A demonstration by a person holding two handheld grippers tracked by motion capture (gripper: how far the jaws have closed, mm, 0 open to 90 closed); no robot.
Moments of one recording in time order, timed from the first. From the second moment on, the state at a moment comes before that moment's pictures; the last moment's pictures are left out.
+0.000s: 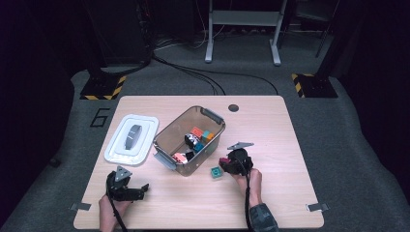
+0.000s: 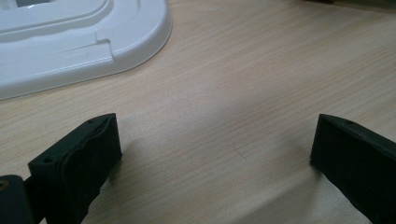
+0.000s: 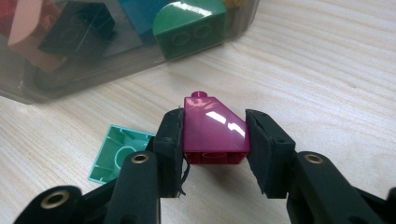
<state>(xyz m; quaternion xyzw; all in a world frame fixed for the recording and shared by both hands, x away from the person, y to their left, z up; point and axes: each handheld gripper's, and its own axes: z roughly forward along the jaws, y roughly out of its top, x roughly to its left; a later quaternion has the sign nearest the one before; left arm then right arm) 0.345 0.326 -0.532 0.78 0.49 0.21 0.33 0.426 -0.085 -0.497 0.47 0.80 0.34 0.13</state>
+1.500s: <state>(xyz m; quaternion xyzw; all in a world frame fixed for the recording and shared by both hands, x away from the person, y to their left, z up) 0.345 0.326 -0.531 0.78 0.49 0.21 0.33 0.421 -0.084 -0.428 0.44 0.80 0.35 0.18</state>
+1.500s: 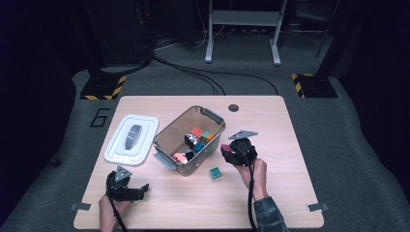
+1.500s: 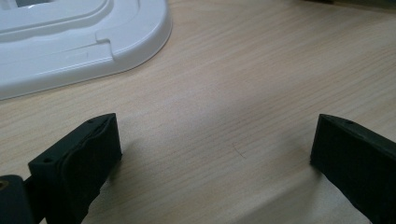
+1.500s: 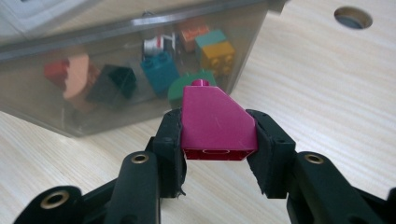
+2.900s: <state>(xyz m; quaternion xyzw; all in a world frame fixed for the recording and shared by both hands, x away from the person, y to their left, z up) 0.345 0.326 -0.531 0.78 0.49 0.21 0.33 0.478 -0.024 -0.372 0.38 0.85 0.32 0.16</state>
